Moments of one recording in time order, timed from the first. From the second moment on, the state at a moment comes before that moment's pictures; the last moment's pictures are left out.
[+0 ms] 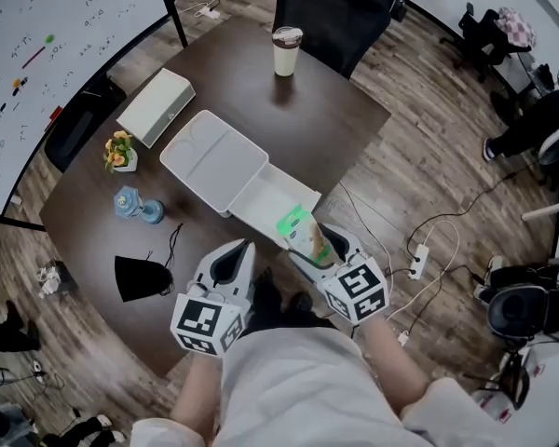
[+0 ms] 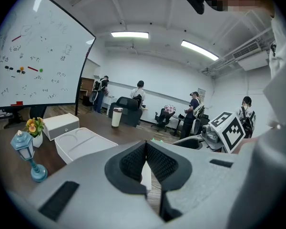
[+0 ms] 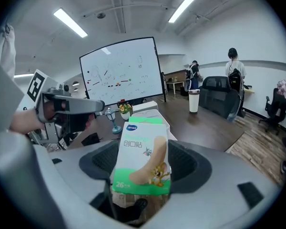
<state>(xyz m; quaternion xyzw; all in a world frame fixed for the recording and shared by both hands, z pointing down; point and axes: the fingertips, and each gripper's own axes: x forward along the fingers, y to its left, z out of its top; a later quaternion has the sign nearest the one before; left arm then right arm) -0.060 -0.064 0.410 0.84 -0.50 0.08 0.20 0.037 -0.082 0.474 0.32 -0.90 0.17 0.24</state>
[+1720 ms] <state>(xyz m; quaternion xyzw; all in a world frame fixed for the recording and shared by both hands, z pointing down) -0.084 -0.129 0.468 0.86 -0.44 0.10 0.25 -0.019 -0.147 0.568 0.31 -0.87 0.17 0.34</state>
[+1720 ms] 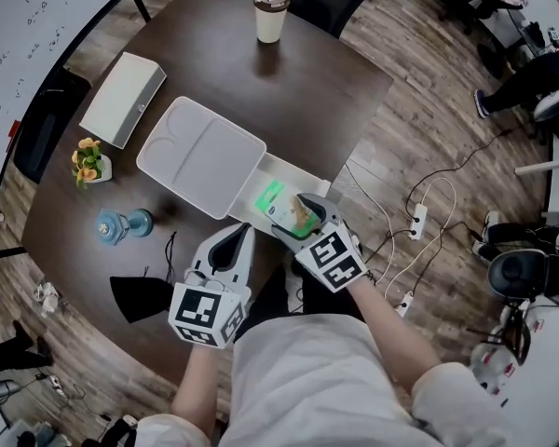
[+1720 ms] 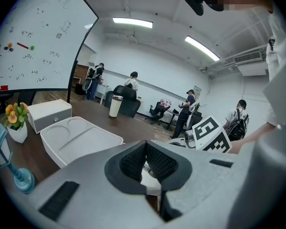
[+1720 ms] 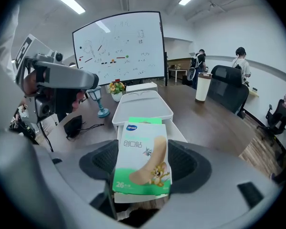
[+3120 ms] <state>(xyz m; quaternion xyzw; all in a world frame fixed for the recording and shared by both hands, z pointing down) -0.101 -0.123 0.478 0.84 -0.46 0.09 0.26 -0.036 -0.164 0.630 0.26 -0.85 0.11 0.44</state>
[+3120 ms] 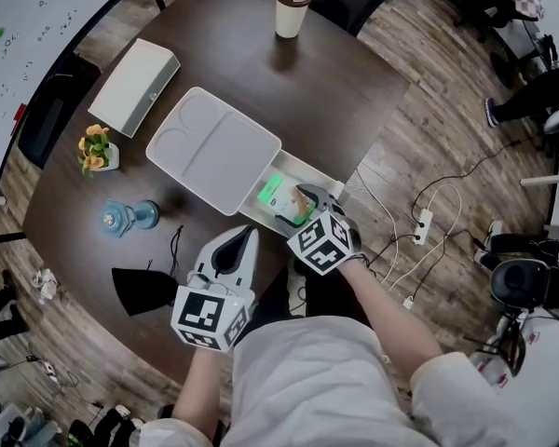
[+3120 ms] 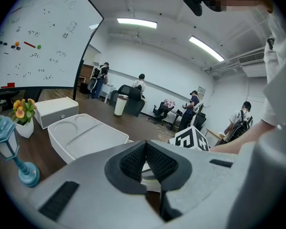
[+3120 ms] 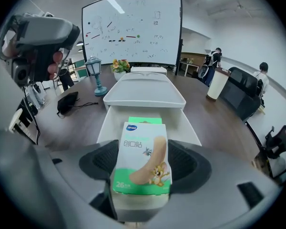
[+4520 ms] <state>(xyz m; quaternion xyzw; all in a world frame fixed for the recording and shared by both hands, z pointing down) -0.107 -0.119 0.476 0.84 -0.46 0.09 0.26 -0.034 -0.166 0.645 0.26 -0.82 0.09 0.50</state>
